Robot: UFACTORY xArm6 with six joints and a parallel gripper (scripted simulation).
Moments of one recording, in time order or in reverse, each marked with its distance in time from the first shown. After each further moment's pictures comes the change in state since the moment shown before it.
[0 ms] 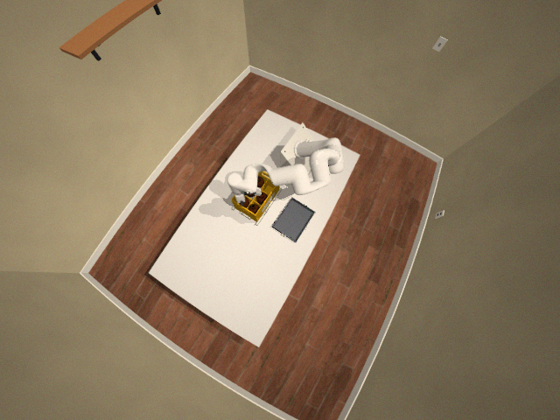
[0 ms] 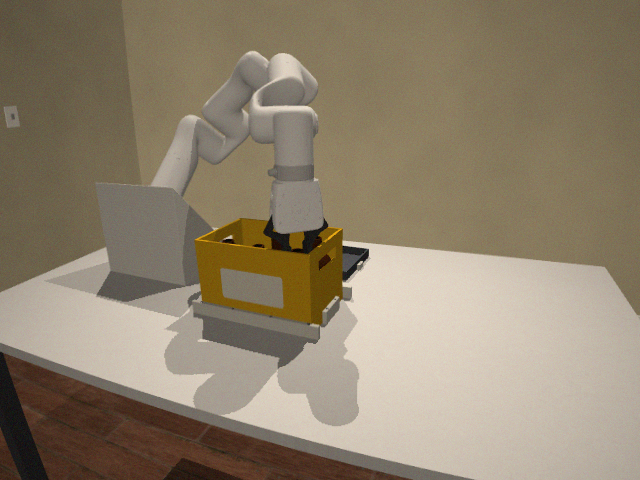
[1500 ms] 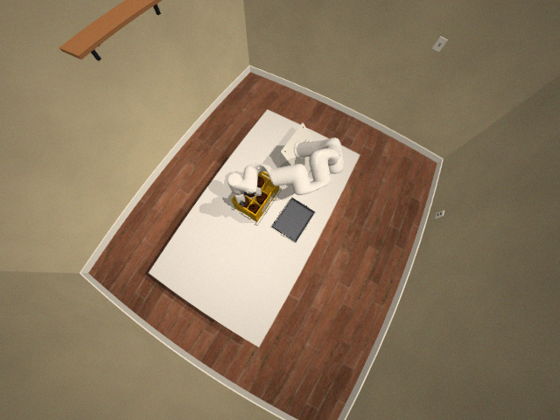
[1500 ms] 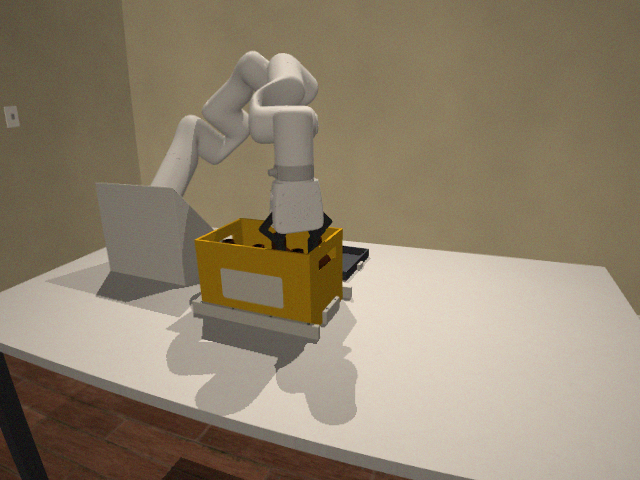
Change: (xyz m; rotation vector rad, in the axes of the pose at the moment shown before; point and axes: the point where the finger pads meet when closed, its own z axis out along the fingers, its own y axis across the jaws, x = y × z) arm 0.000 0.000 0.000 0.000 0.000 0.000
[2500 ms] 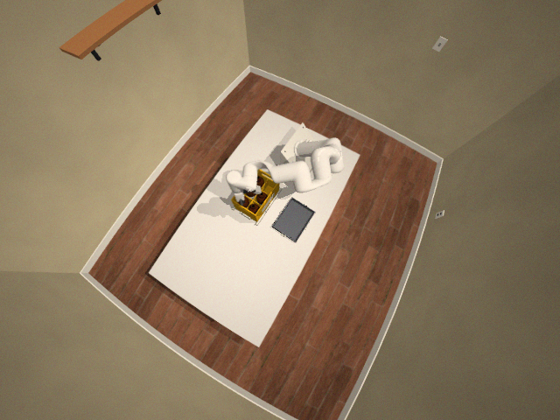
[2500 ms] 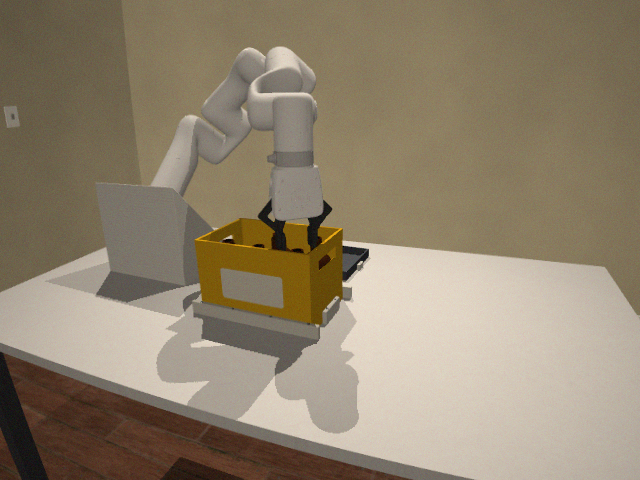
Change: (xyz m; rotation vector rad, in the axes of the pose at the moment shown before) arm 0.000 0.000 -0.026 0.000 0.000 0.000
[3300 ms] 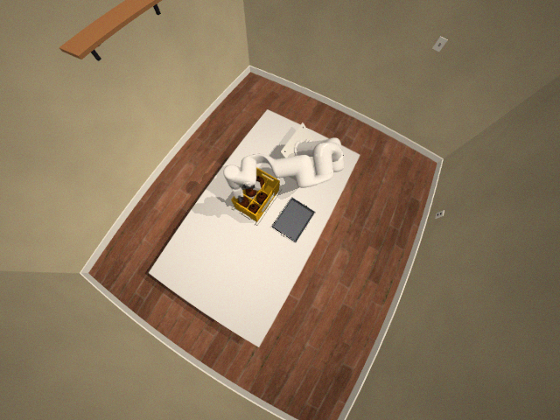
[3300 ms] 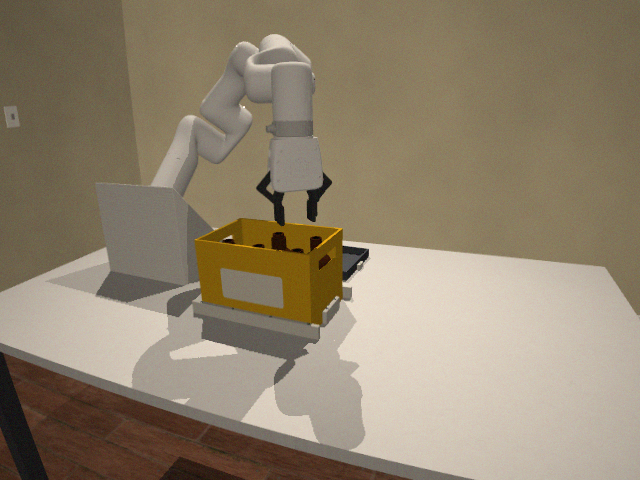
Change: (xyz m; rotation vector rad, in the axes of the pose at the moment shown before) arm 0.000 0.000 -0.055 0.000 0.000 0.000
